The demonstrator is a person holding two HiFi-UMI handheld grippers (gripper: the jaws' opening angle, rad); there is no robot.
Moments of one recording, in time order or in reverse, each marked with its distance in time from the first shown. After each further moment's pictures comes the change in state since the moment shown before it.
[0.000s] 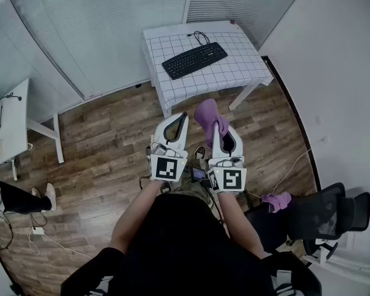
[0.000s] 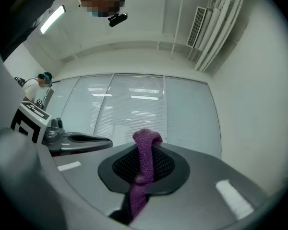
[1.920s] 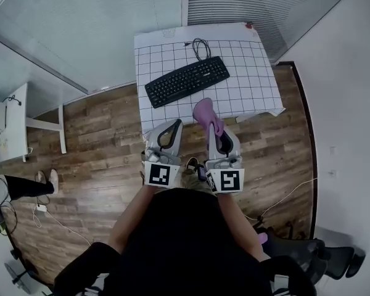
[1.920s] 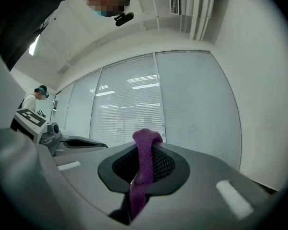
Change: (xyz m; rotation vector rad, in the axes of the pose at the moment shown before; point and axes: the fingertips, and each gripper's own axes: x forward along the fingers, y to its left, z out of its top) left arm 0.286 -0.003 -0.085 0.038 0.186 0.096; right arm 0.222 -0.222 -0.084 0.144 0.119 0.198
